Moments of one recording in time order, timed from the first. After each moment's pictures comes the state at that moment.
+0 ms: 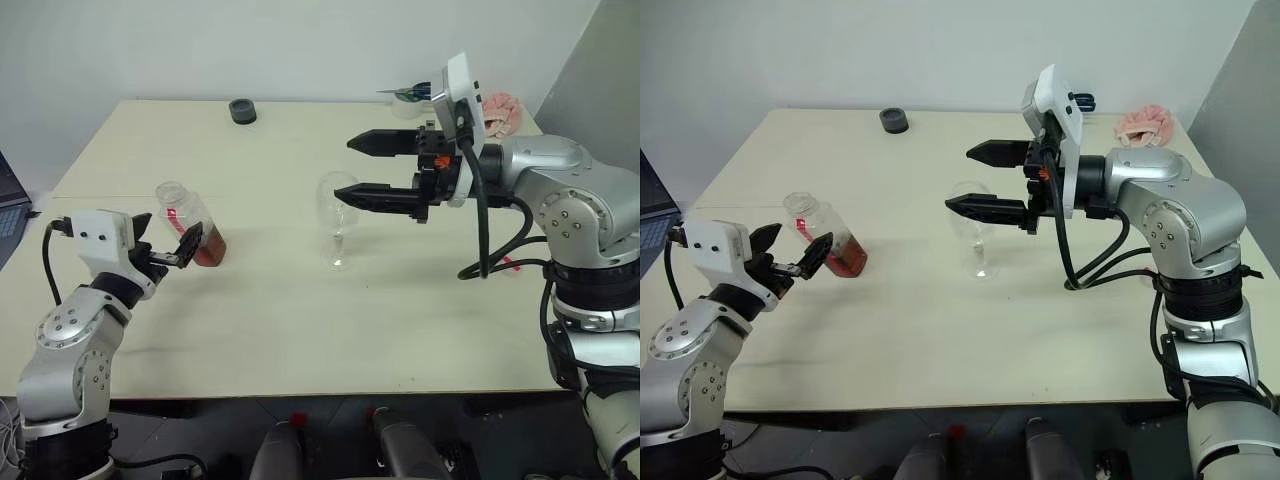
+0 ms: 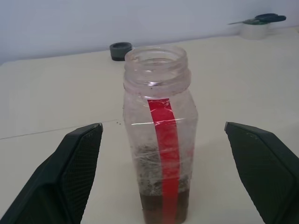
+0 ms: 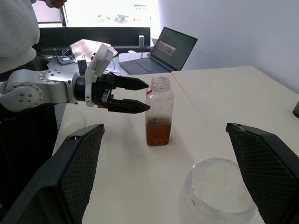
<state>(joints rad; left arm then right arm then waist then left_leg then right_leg) -0.13 0.58 0.43 -0.27 -0.46 0.48 -0.37 -1.00 -0.54 0.06 -0.18 0.65 0.89 0.92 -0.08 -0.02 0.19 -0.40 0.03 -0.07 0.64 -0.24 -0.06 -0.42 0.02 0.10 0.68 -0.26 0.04</state>
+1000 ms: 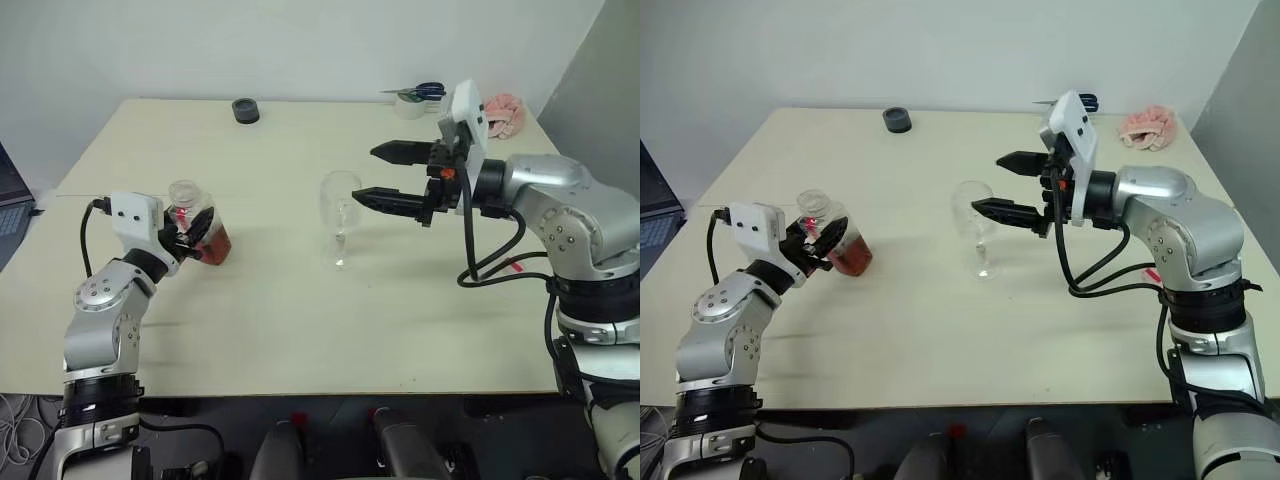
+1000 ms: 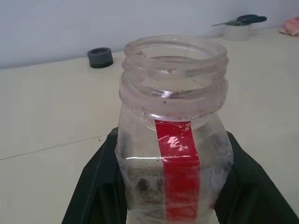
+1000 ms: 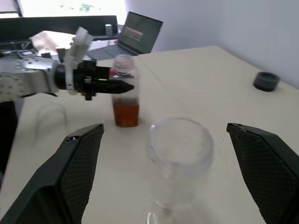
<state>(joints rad) -0.39 0.57 0.27 0.07 -0.35 0.30 -0.51 -0.84 -0.58 0.03 -0.18 0.55 0.81 0.84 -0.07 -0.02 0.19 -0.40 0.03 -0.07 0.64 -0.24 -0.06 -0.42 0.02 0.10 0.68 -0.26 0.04</state>
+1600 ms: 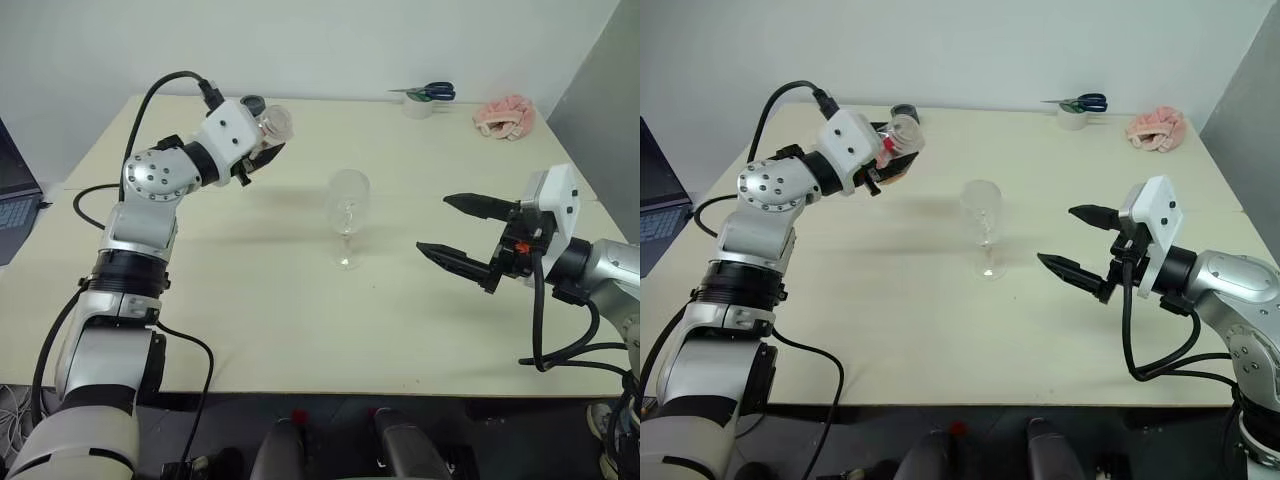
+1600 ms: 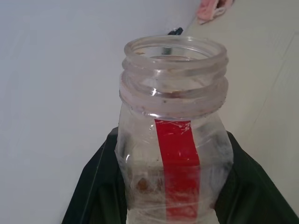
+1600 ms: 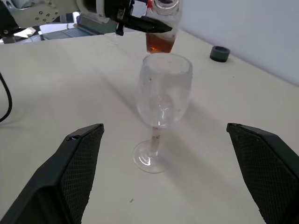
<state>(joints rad) -0.99 0.65 -0.13 0.56 0.08 -0.25 -0.71 -0.36 -0.73 -0.25 -0.64 0.69 0.82 0.71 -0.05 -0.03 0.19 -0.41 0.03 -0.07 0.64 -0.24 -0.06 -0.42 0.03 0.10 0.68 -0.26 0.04</state>
